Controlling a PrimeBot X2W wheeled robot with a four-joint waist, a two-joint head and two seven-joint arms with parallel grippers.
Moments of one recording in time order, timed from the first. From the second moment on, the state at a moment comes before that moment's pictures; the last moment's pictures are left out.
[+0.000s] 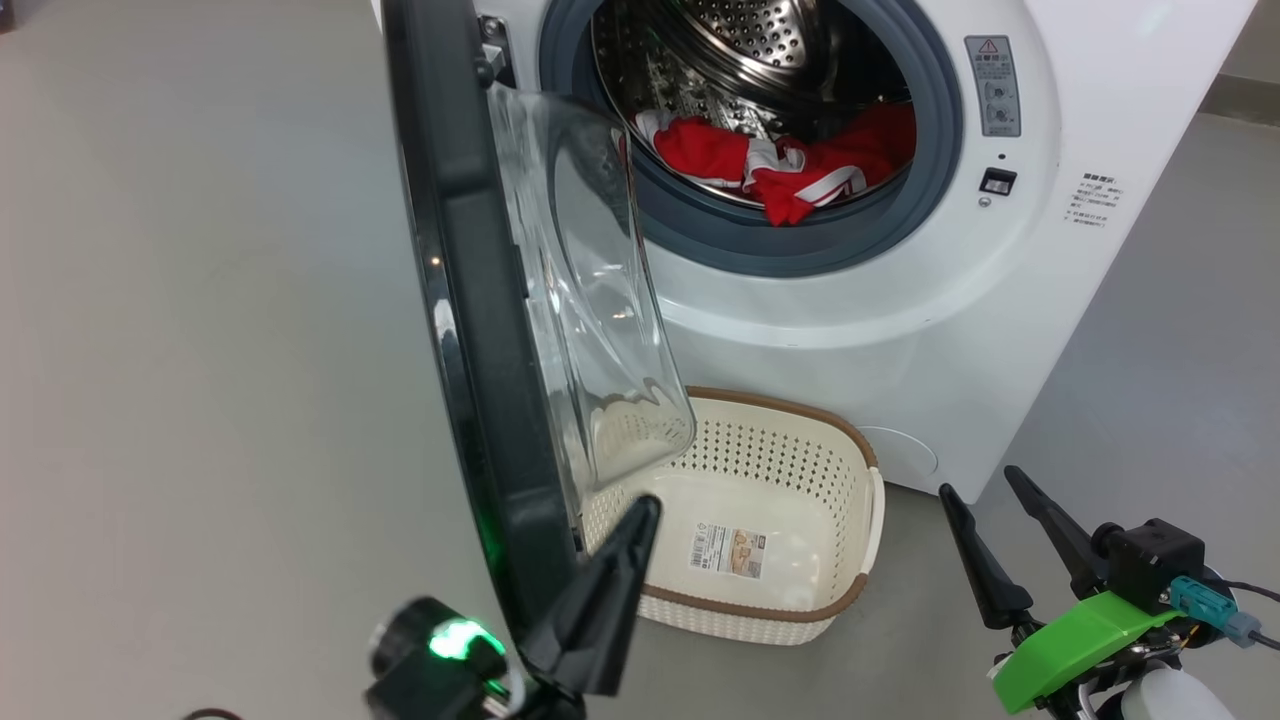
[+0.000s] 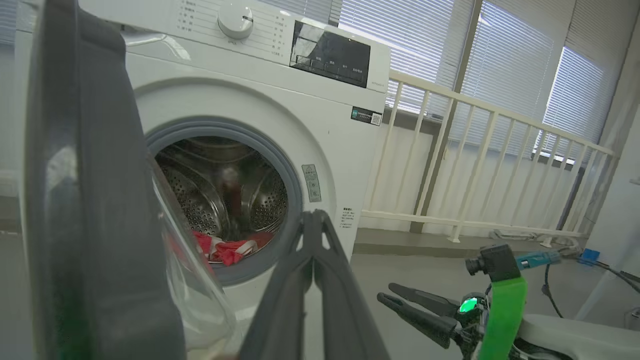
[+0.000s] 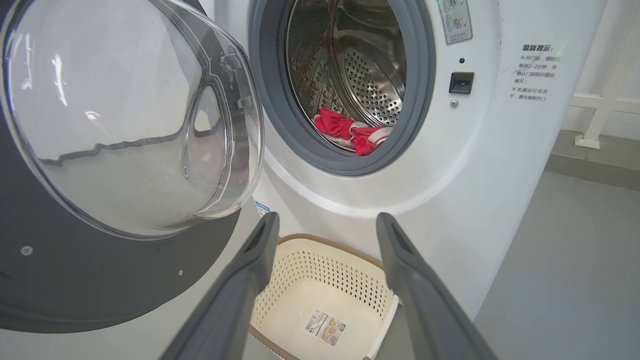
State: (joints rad) left arm -0.04 0.04 -0.52 -0.25 -0.31 -0.09 -0.23; right arm -0.16 -0.27 0.18 0.32 0.37 0.13 -0.25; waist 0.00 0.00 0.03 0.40
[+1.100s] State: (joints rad) left arm -0.04 0.06 -0.52 0.05 -0.48 -0.02 -0.19; right arm -0.16 -0.28 0.18 0.32 0.37 0.13 -0.25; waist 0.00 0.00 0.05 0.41
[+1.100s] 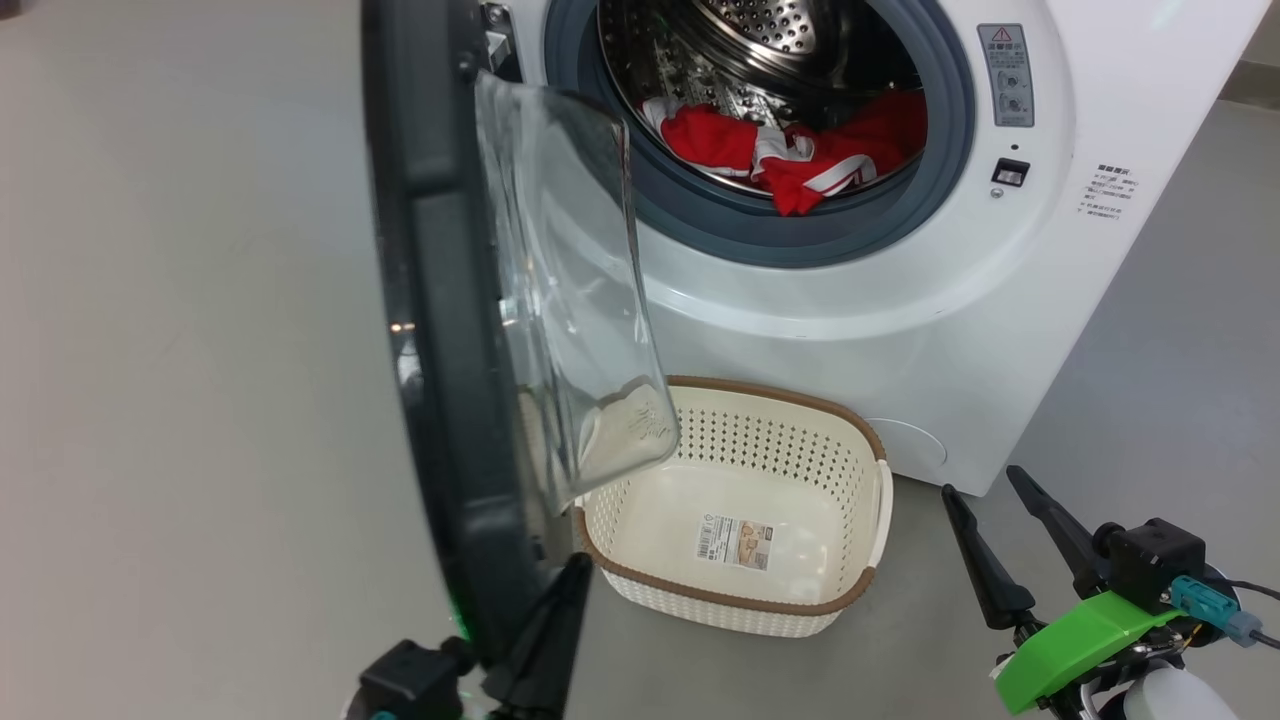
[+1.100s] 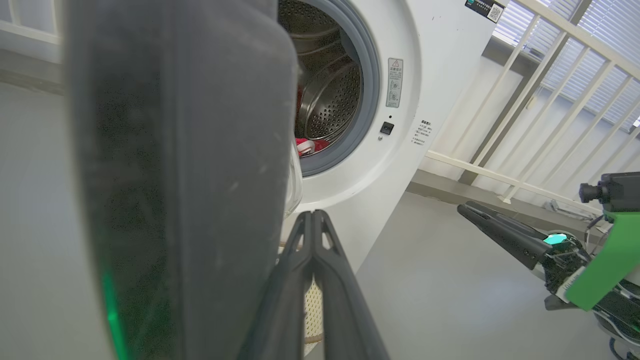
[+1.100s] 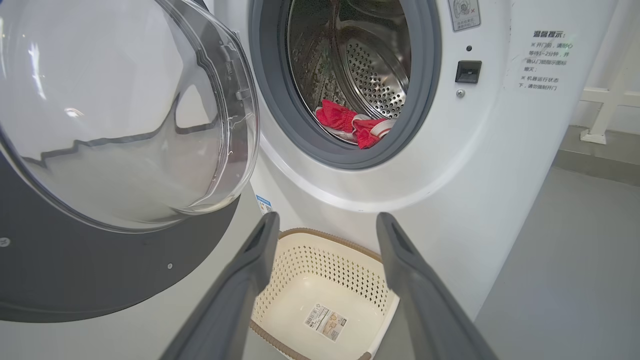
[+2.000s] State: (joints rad) left arm -0.02 0.20 -0.21 0.07 -0.50 0.11 -0.23; right arm -0.17 -0.29 0.19 0.32 0.36 0.13 -0.25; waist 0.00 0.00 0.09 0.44
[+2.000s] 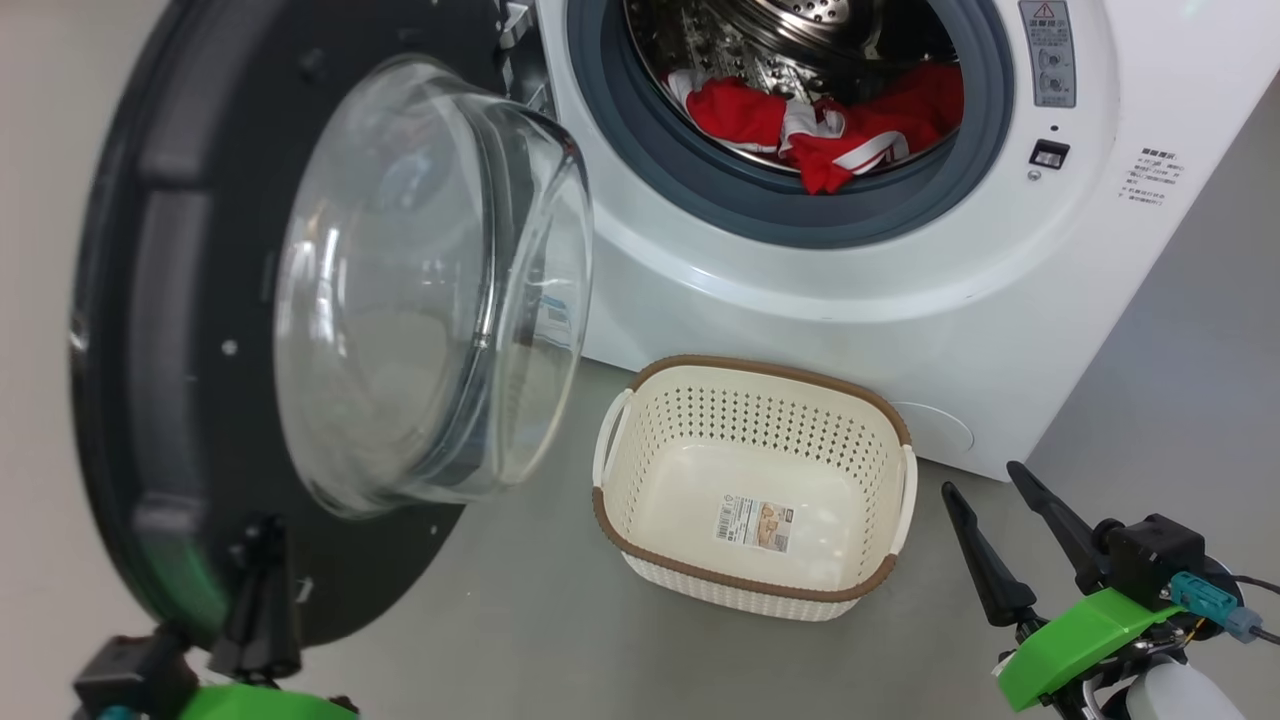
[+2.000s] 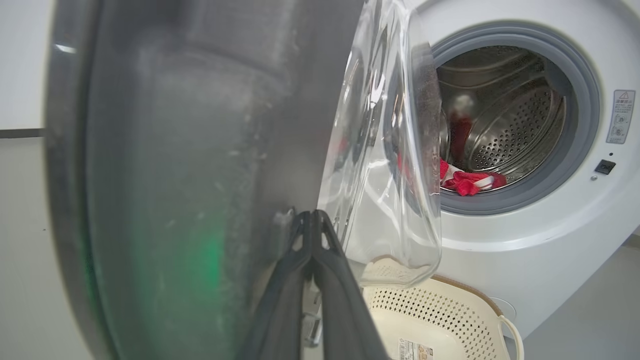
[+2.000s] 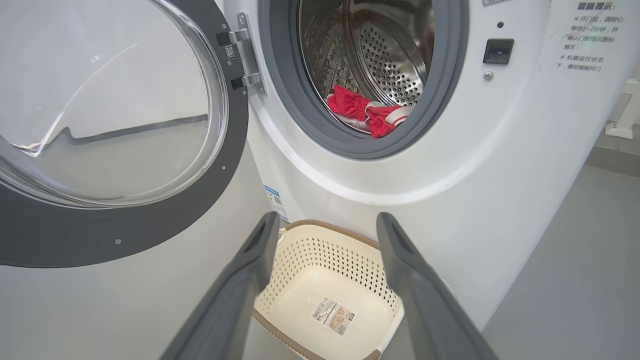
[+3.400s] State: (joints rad) left arm -0.46 0.29 0.30 0.63 -0.31 -0.02 -0.25; right arm -0.29 -0.32 0.24 0.31 0.36 0.13 -0.25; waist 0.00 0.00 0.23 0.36
